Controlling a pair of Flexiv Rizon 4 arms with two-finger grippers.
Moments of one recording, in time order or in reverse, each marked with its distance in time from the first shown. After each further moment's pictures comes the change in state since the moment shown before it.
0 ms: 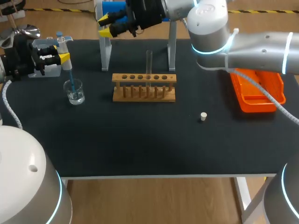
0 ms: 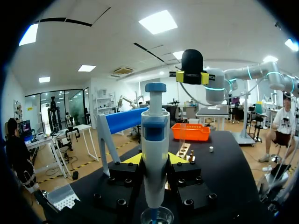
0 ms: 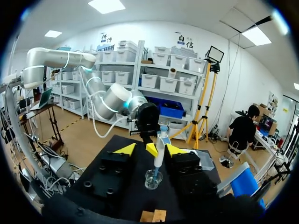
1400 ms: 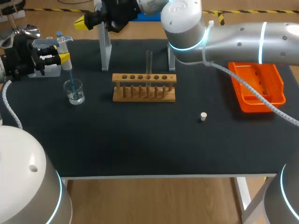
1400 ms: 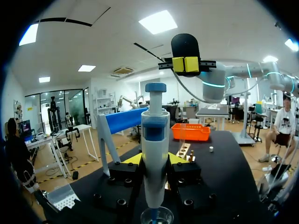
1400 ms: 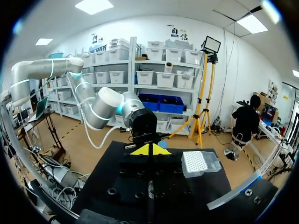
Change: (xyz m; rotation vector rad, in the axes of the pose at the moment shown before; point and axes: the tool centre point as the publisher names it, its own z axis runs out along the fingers) left arm 0.000 0.000 0.000 0.000 0.000 0.000; right arm -0.010 0.024 0.060 0.040 -0.003 0.089
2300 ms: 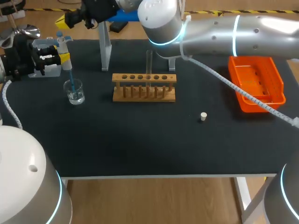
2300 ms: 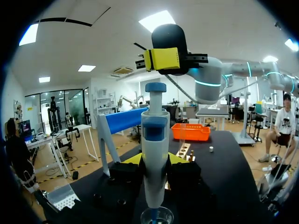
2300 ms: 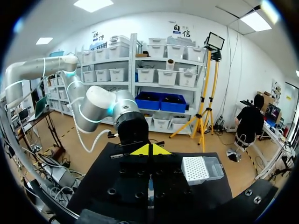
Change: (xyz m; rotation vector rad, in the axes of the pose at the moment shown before) left arm 0.000 0.000 0.000 0.000 0.000 0.000; right arm -0.025 0.008 0.052 0.022 0.030 0.001
